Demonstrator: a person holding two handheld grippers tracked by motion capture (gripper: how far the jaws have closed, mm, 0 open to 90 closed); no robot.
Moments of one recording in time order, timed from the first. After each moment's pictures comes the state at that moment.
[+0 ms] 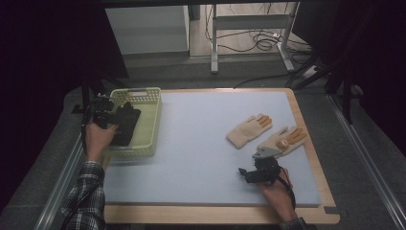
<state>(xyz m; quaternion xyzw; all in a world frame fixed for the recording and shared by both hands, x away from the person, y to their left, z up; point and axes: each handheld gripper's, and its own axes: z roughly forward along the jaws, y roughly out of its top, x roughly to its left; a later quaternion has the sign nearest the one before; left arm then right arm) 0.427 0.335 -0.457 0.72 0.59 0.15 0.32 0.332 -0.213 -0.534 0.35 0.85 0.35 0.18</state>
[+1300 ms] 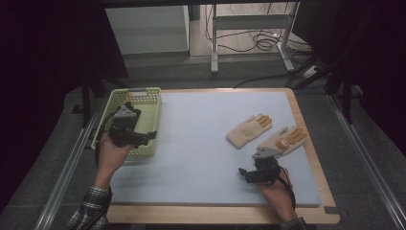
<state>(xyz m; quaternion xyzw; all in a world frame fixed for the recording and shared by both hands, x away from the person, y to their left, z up) 0.354 0.249 -0.434 0.79 0.44 0.18 0.39 0.332 -0.213 -0.534 0.35 0.85 0.35 0.18</state>
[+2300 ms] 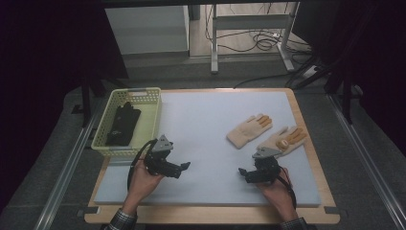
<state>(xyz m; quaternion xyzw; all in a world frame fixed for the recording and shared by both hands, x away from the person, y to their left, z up) 0.307 0.152 -0.495 0.84 0.34 0.15 0.41 0.332 -0.213 -0.534 0.35 0.85 0.35 0.17</state>
